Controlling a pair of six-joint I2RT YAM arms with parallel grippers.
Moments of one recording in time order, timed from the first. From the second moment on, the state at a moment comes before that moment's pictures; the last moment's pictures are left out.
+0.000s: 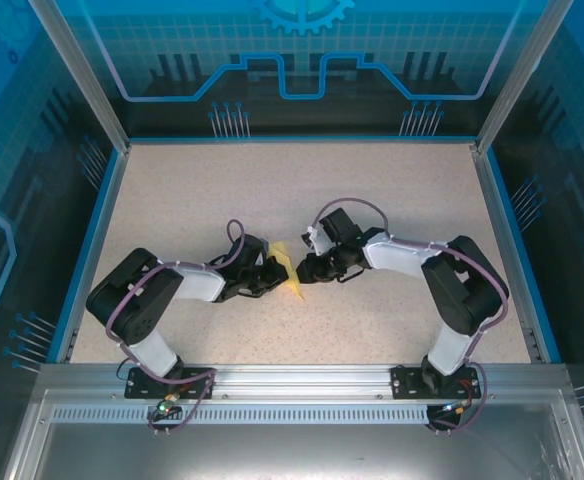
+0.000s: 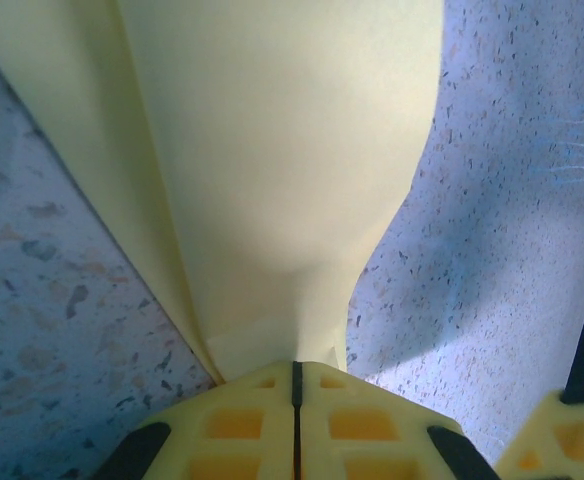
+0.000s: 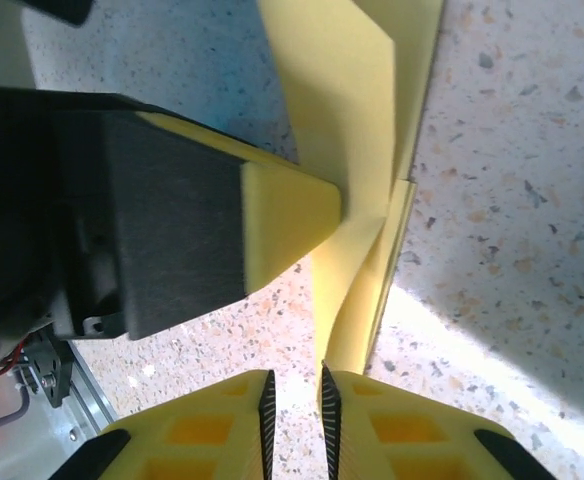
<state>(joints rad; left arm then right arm) -0.55 1.67 0.58 0.28 0.33 -1.07 0.63 1.73 0.98 -0.34 -0.57 0.42</state>
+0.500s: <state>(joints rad) -0.55 1.67 0.58 0.27 0.32 -1.07 0.71 1.77 0.99 -0.34 -0.52 0.45</state>
